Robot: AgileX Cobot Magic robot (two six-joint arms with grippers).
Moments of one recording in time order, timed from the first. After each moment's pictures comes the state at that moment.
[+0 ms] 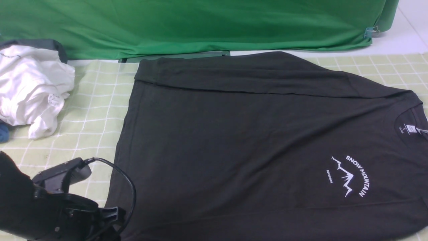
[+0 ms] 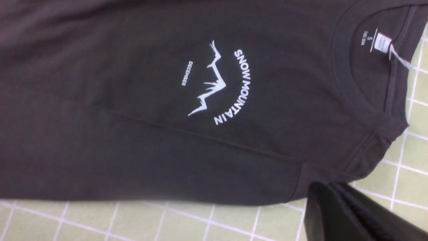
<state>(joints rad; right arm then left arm) 0.17 0.91 -0.94 0.09 1.06 -0.19 -0.05 1.31 -0.49 -0.49 0.73 0.08</state>
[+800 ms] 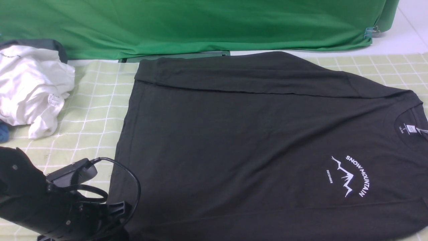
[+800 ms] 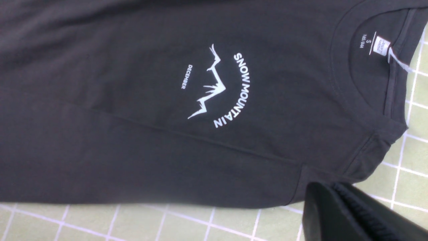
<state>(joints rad) 0.17 0.91 -0.94 0.09 1.06 -0.19 -0.05 1.40 -0.51 -0.56 0.69 0.09</state>
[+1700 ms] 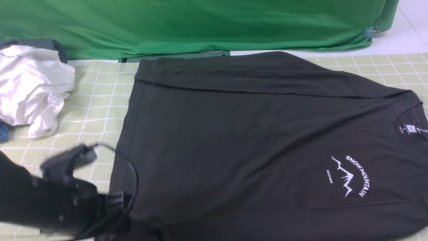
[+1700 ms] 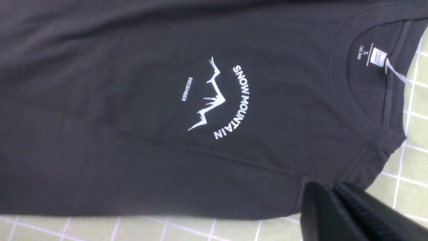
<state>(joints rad) 0.17 0.91 -0.94 0.10 1.03 -0.19 -0.05 1.21 -0.55 -0.67 0.75 0.26</state>
